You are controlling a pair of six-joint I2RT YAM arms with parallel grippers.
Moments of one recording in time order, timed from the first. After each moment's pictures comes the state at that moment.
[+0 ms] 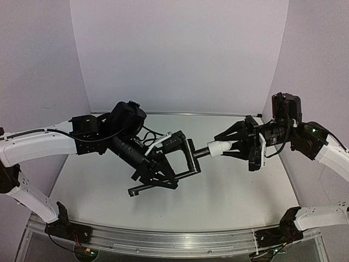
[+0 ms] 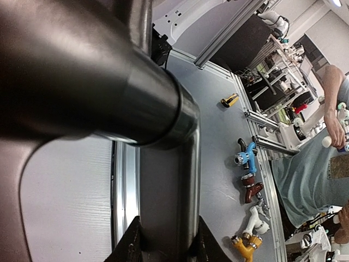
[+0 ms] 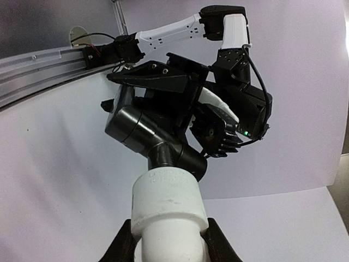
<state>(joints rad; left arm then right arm) -1.10 1.42 1.28 -0.50 0.80 -0.08 0.72 1.04 1.08 -0.39 -0.86 -1.61</state>
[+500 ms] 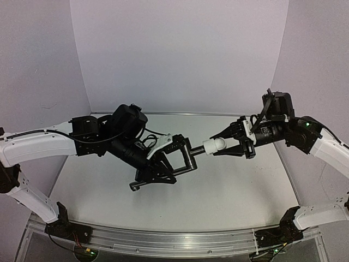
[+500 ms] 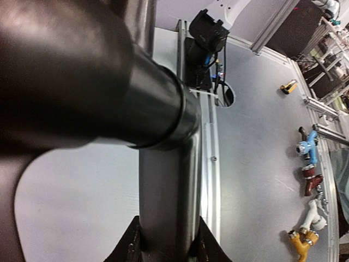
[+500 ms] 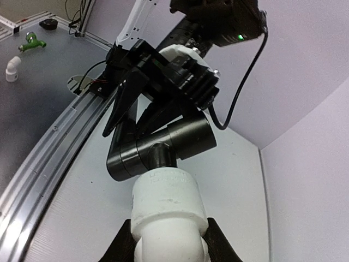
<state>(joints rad) -1.12 1.42 1.28 -0.56 0.50 0.10 0.72 1.12 1.14 -0.50 -0.79 -0.96</state>
